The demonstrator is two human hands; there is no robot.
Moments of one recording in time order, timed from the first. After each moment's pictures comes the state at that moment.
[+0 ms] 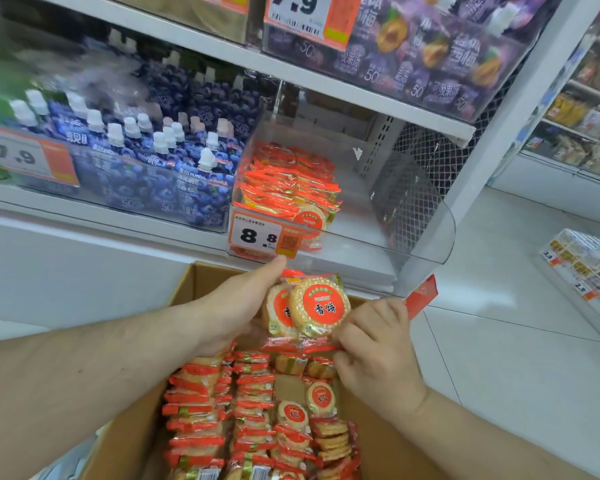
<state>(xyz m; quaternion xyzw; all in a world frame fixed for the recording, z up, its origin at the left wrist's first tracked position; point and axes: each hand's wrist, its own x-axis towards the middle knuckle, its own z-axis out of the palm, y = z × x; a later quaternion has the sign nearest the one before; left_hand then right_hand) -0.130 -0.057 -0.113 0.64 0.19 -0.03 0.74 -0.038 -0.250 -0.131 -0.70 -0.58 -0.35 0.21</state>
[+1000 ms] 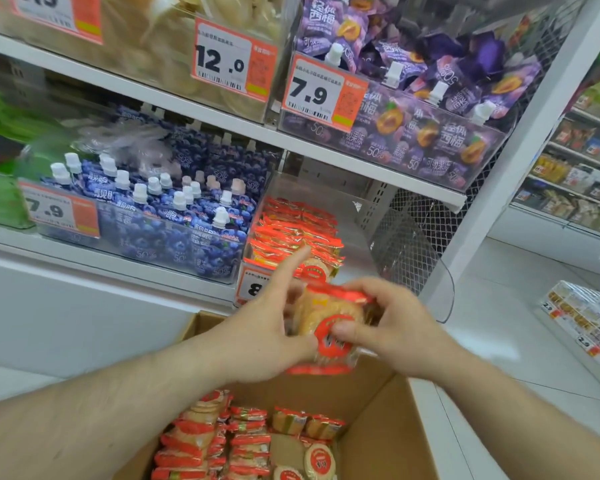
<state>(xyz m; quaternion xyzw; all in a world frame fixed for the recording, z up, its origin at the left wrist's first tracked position) -0.142 -0.053 -0.059 0.80 0.03 0.13 0.59 -0.019 -0.211 -0.017 -0.81 -0.45 0.11 0.37</state>
